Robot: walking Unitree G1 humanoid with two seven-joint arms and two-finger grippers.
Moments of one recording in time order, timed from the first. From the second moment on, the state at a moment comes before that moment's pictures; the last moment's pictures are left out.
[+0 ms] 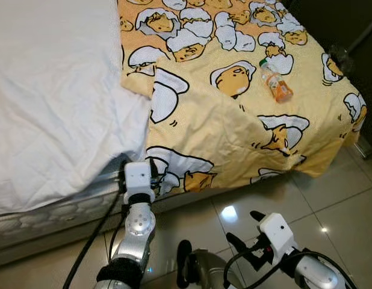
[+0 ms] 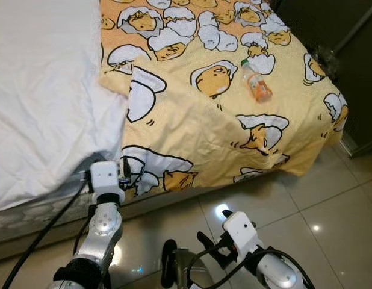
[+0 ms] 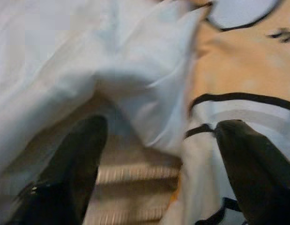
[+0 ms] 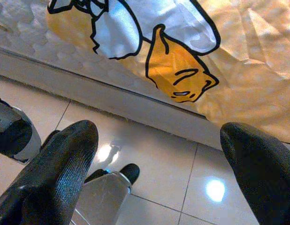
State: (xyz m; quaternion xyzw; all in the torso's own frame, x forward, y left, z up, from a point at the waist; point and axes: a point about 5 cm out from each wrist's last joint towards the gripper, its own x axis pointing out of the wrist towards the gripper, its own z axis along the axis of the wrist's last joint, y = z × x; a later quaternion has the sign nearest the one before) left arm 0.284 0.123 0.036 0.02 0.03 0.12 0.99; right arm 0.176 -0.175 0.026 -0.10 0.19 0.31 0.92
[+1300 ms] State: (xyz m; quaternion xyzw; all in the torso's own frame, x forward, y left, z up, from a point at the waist) left arm 0.338 0.171 0.049 -0.16 0.15 0.22 0.95; right arm 0.158 -0.172 0.028 -0.09 0.20 0.31 0.93
